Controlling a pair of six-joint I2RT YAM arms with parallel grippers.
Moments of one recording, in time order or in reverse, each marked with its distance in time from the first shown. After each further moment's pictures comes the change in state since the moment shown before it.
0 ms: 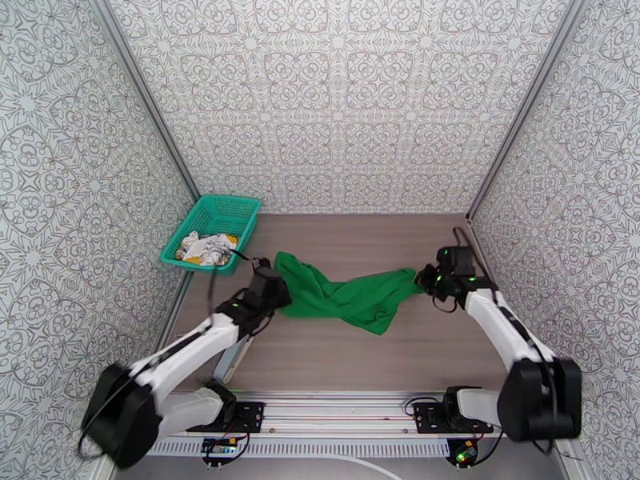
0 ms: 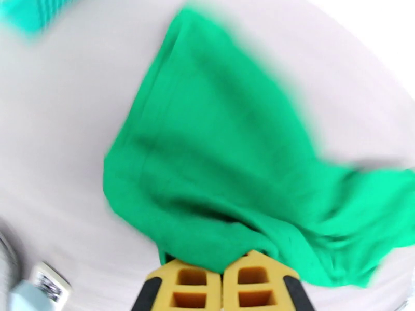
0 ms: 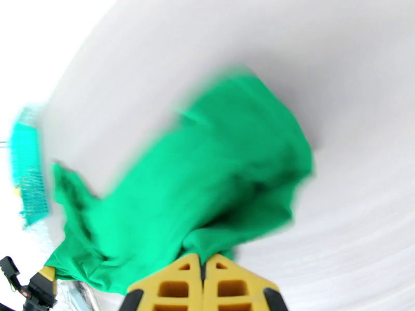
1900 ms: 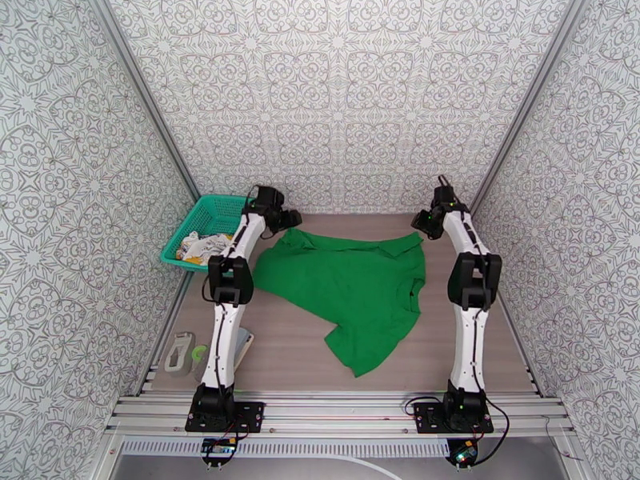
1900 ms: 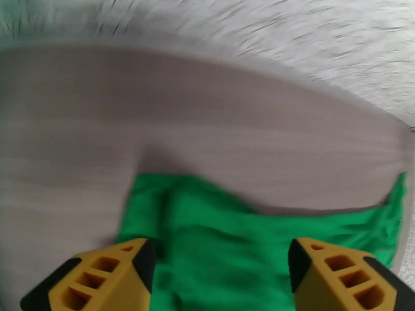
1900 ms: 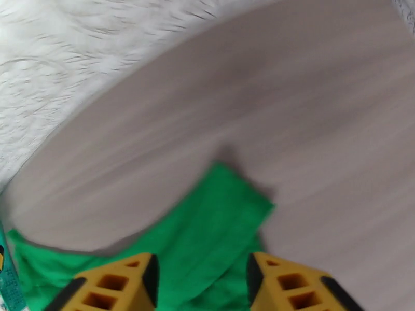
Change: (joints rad) left arm 0.418 1.549 1.735 -0.464 0.554 0.322; right arm -0.105 1.225 1.323 -0.329 0.147 -0.214
